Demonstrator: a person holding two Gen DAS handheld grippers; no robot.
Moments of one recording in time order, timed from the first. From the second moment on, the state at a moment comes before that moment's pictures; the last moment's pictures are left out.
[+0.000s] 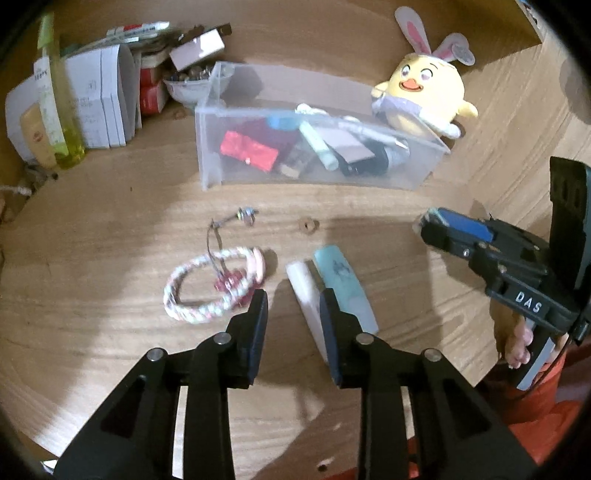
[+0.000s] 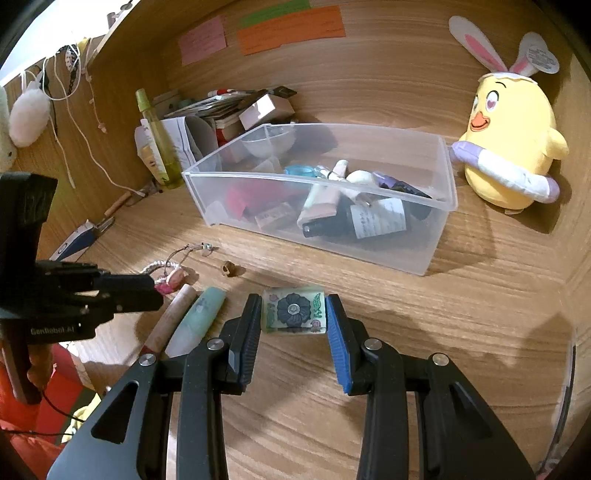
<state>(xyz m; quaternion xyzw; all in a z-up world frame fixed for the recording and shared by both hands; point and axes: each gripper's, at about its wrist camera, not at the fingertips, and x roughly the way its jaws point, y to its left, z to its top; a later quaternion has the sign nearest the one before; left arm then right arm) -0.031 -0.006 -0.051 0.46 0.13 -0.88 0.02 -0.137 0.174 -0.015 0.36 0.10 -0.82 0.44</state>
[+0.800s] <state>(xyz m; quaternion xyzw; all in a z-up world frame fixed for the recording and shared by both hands) -0.043 0.010 -0.061 0.45 0.12 -0.88 0.04 -0.132 0.170 -0.014 0.35 0.10 -0.81 0.46</state>
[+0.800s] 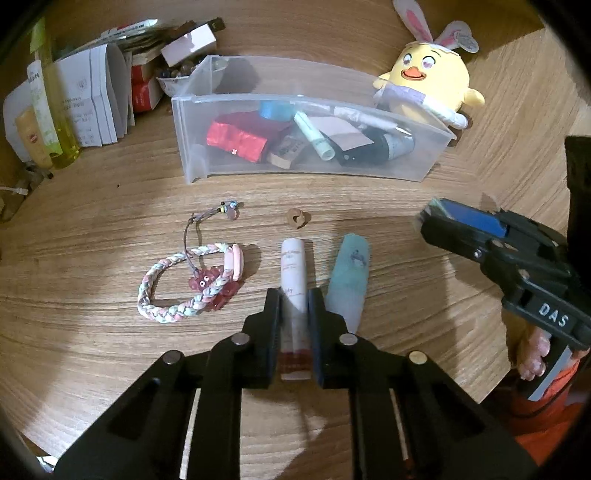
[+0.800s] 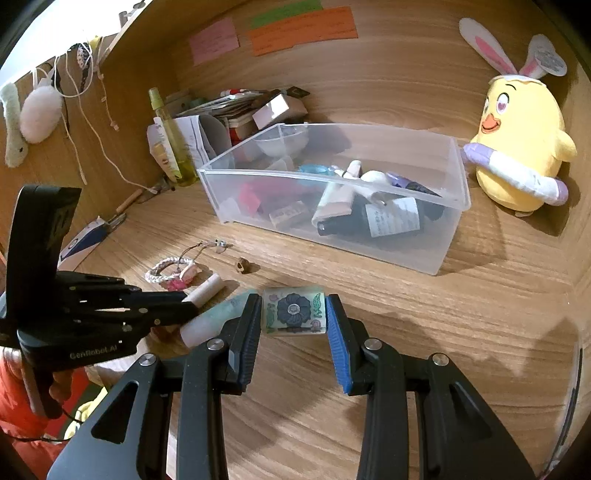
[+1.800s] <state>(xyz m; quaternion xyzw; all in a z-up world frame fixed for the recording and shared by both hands) -0.071 -0.008 0.025 0.34 0.12 -0.93 -0.01 -0.168 0.161 0.047 0.29 0.06 -0.85 0.44</state>
